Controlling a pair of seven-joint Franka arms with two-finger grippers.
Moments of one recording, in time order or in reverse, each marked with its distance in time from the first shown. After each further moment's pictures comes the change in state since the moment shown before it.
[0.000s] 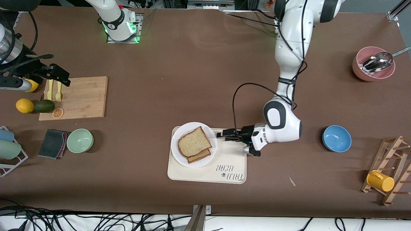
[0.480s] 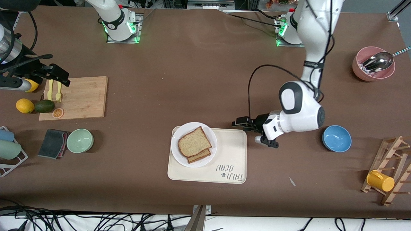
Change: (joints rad) left arm 0.122 -0.319 -0.154 -0.188 0.521 0.060 -0.211; right arm 0.000 0.000 -0.002 0.001 0.000 0.000 0.000
